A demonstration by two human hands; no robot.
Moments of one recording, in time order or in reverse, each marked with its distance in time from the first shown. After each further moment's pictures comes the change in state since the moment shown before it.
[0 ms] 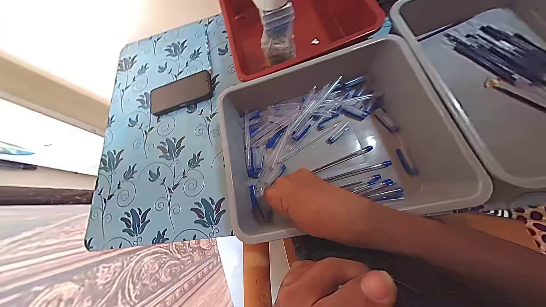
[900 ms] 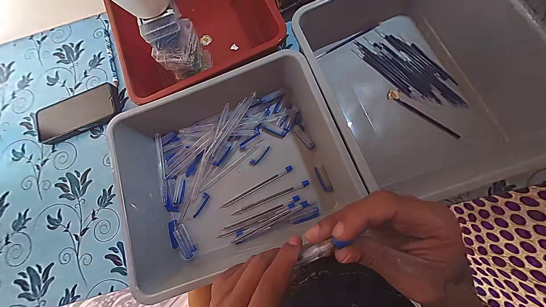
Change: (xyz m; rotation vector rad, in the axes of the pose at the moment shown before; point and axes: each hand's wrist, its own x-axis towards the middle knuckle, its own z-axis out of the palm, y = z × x) left_hand 0.042 -0.014 0.043 0.673 -0.233 -0.033; right_hand -0.153 0.085 0.049 1.106 1.034 -0.291
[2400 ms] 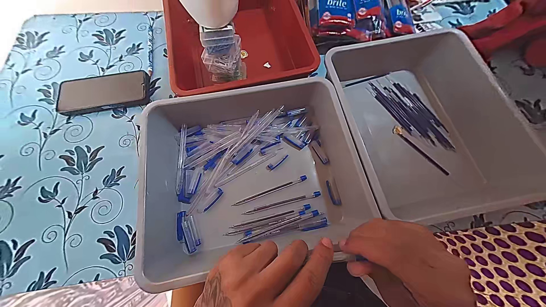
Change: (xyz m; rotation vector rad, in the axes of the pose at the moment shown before) left_hand 0.017 -0.027 -0.017 0.107 -0.087 0.332; right_hand -0.001 -0.004 -0.015 -0.952 -0.239 -0.386
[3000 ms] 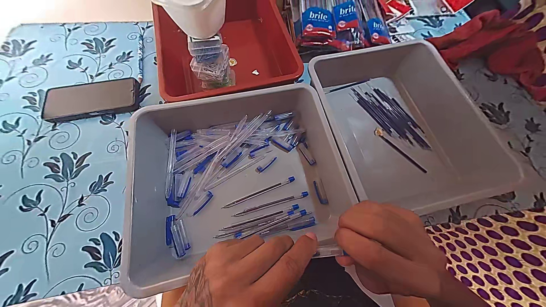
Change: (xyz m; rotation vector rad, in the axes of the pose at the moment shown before) left_hand 0.008 -0.007 -0.005 -0.136 0.004 0.032; right_hand 0.007 0.012 -0.002 -0.170 0.086 -0.205
